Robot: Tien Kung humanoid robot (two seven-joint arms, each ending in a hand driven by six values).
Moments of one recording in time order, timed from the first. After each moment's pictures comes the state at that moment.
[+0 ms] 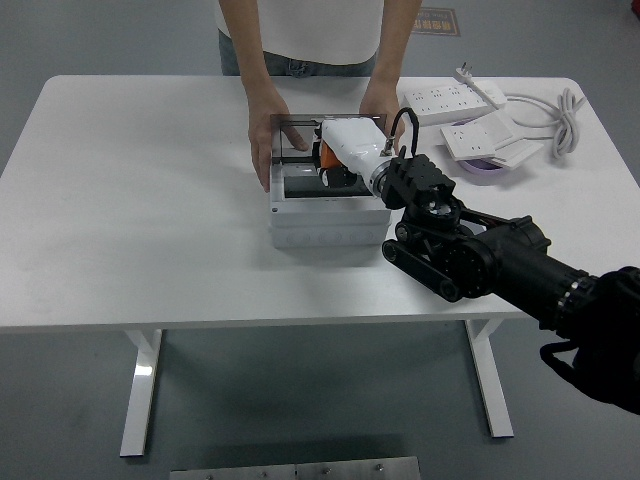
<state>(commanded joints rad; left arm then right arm) -0.10 0.17 -1.69 -0.34 1.63 -0.03 0.54 0.98 -0.01 0.41 0.69 -1.77 -0.26 -0.16</state>
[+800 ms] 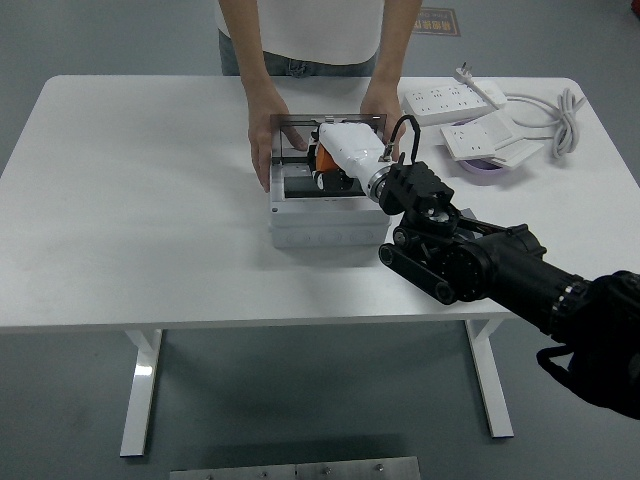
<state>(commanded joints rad) -0.10 0.17 -1.69 -0.34 1.63 -0.03 0.54 0.96 0.00 0.39 0.66 -1.71 -0.30 -0.11</state>
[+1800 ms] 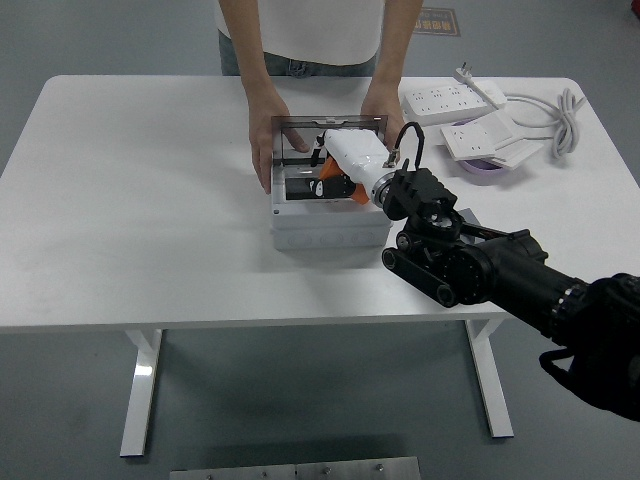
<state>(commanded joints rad) -0.10 0.17 -1.69 -0.34 1.64 -0.03 0.54 0.96 0.00 0.37 0.64 -1.68 -0.32 -0.10</state>
